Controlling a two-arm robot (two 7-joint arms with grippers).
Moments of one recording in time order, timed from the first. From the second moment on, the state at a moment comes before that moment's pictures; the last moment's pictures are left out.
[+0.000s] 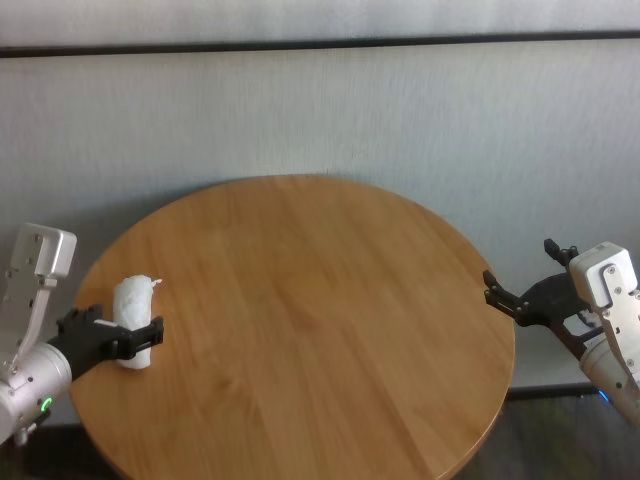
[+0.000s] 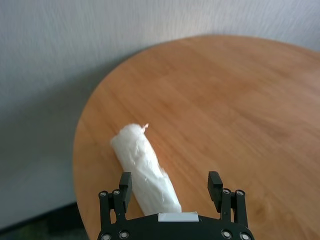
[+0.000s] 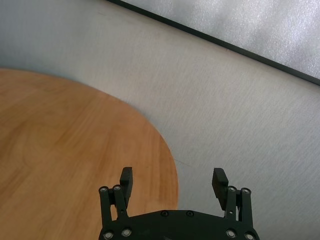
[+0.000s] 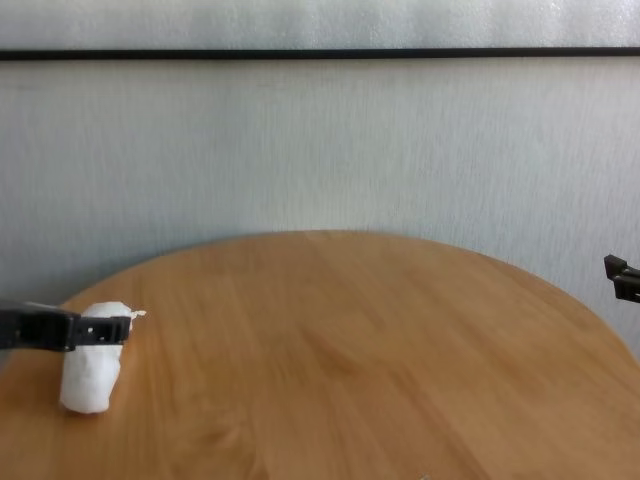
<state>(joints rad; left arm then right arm) -0.17 0.52 0.31 -1.54 -0.47 0.36 -0.07 0.20 0.60 -0.45 -1.41 0.25 -0.12 -0.03</state>
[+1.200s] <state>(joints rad) -0.23 0.40 0.31 -1.46 -0.40 0.52 0.02 0.20 0.60 -0.45 -1.41 0.25 -0.12 -0.03</state>
